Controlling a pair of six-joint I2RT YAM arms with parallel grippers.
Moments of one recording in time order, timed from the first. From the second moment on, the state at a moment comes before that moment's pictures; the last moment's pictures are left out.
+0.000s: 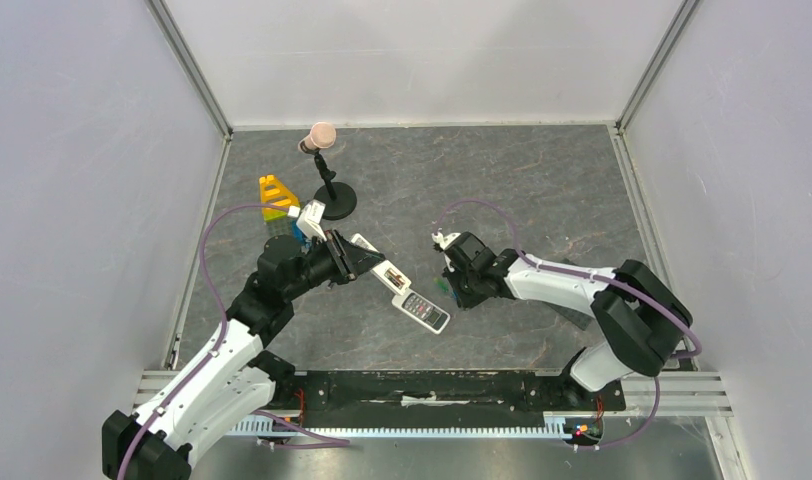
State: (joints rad) left arm -0.48 0.74 0.51 -0.02 0.35 -0.85; right arm 0.80 1.54 0.80 -0.39 0.03 0.25
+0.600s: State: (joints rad) left arm -0.48 0.74 0.52 0.01 0.43 -0.82; right arm 0.80 0.83 0.74 -0.13 -0.42 0.06
